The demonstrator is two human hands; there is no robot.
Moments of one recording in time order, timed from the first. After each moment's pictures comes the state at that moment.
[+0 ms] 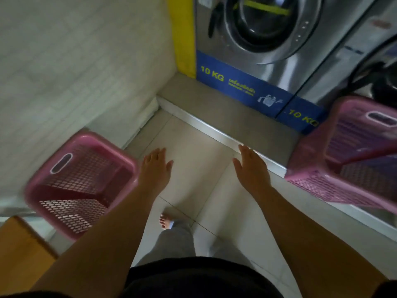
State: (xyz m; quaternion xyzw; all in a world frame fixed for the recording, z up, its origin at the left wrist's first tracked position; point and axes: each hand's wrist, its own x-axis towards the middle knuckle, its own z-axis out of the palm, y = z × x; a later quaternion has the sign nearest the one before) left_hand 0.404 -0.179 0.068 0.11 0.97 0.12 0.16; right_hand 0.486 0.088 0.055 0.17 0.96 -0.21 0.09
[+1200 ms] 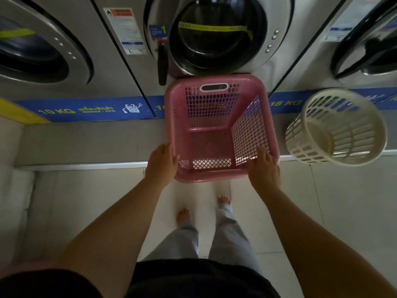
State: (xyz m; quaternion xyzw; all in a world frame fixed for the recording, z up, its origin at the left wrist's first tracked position) left_hand 0.471 0.373 0.034 0.37 0.89 0.11 0.25; right_hand 0.706 0.524 0.035 0.59 0.76 -0.26 0.01
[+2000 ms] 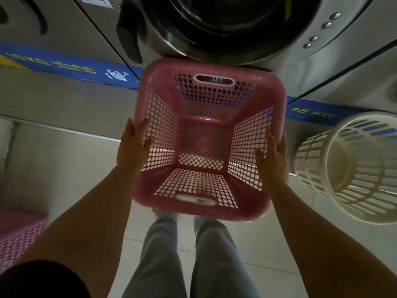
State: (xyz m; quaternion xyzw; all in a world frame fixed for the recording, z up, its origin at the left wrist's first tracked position) left_hand 0.429 0.472 -0.077 0.20 0.94 0.13 0.22; right_hand 0.682 0.724 -0.082 0.51 0.81 -0.27 0.04
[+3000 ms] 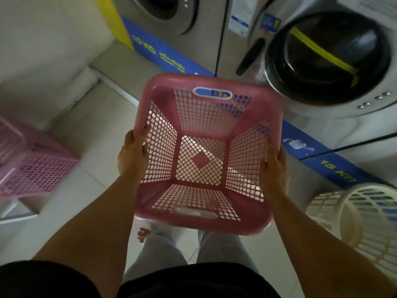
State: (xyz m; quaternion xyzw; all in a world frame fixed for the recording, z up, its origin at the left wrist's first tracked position) left_hand 0.539 0.251 0.051 -0.01 0.98 0.20 0.05; right_hand 0.655 0.574 0.036 0.29 0.90 -0.31 -0.03
